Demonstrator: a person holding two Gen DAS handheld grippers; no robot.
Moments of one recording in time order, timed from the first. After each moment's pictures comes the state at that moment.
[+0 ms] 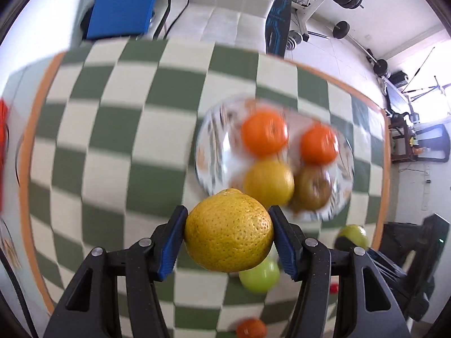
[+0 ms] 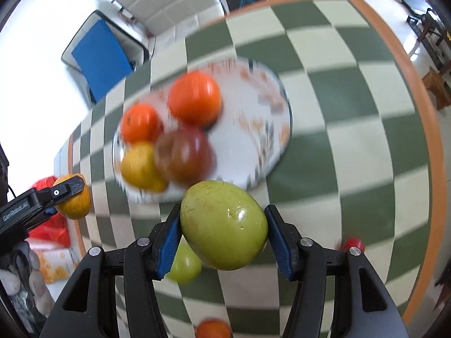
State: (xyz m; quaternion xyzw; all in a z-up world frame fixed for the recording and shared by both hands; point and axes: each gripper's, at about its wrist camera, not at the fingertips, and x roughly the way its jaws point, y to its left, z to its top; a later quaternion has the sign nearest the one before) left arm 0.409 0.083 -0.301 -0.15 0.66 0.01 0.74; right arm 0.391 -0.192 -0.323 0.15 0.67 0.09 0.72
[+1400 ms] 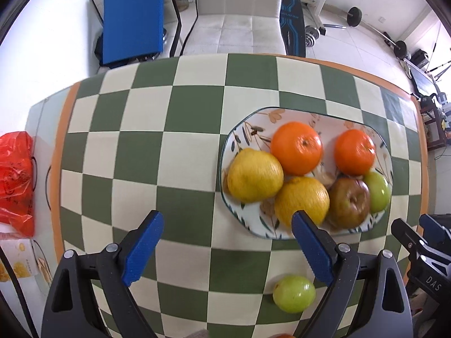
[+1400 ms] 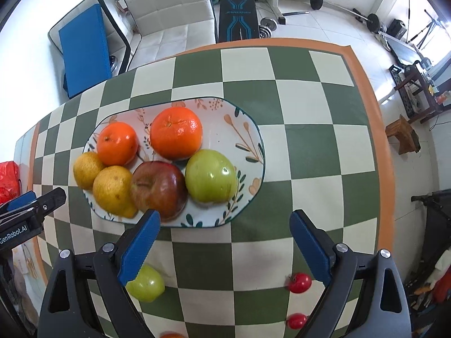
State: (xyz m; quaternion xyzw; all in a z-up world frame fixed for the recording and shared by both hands) left arm 0.408 0.071 -0.294 -0.04 0.65 0.06 0.75; right arm 0.403 -0.179 -0.289 0.01 0.65 0.04 0.76
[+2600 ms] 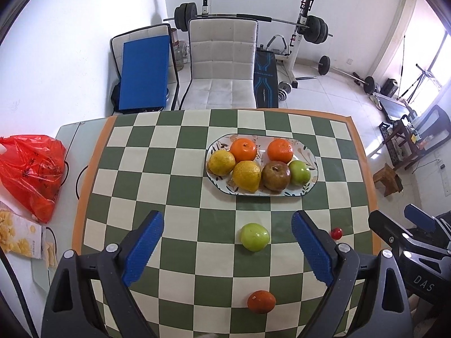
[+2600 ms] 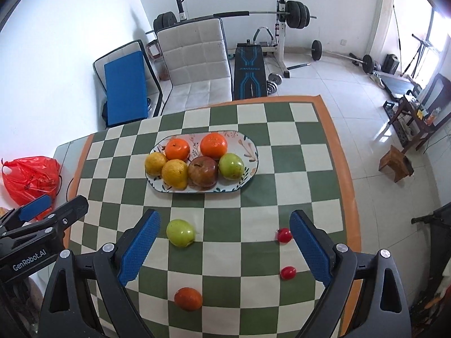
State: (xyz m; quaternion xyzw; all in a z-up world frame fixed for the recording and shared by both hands) left arm 0.263 0.027 -0.152 -0.05 0.52 0.04 0.85; right arm 0.253 -0.192 -0.130 0.02 0.53 0.08 0.84
